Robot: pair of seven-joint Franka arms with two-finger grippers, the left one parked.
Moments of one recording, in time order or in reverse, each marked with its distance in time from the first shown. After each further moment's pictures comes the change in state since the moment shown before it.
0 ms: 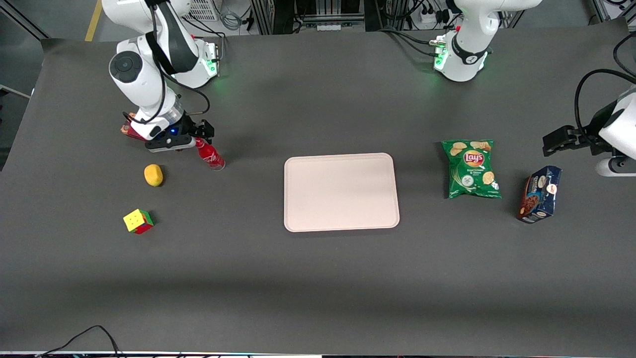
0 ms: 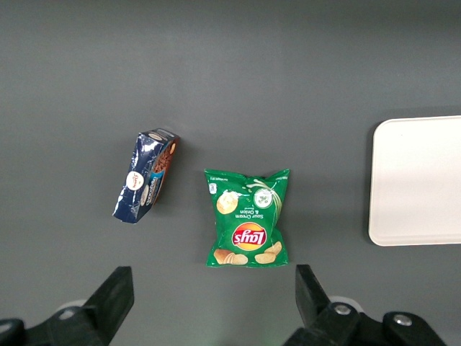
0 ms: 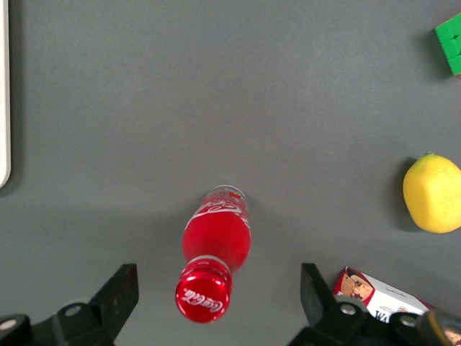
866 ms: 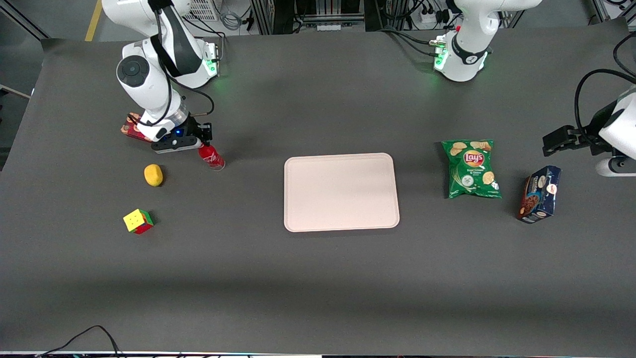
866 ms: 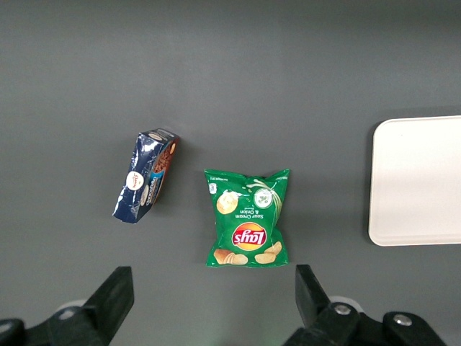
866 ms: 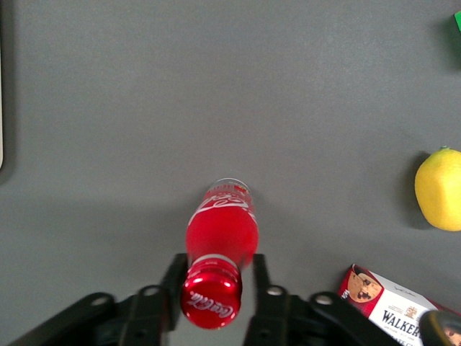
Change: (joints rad) arm 0.000 0.024 0.015 -0.005 0.000 0.008 0.002
